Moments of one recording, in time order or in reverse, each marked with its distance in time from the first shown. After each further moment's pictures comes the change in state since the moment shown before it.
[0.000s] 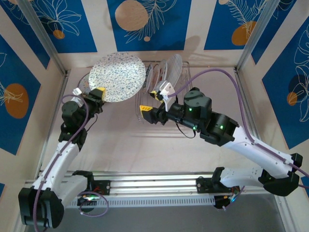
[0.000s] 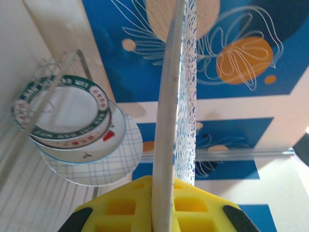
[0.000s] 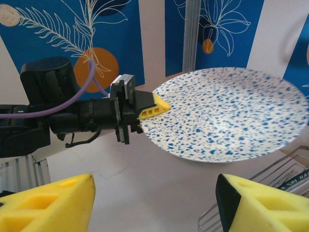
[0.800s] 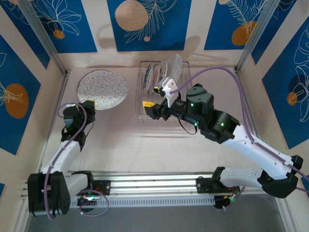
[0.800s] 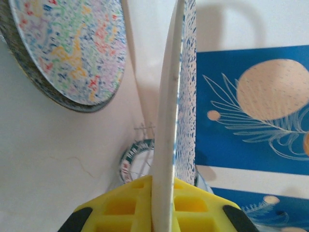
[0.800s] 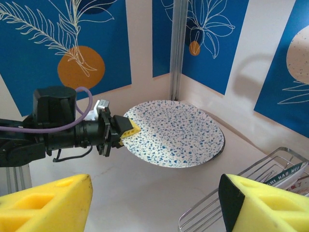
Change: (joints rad) left arm 0.164 0.143 -0.159 0.059 -0.122 0.104; right arm -0.068 0.000 0.000 0.002 -0.034 -0.036
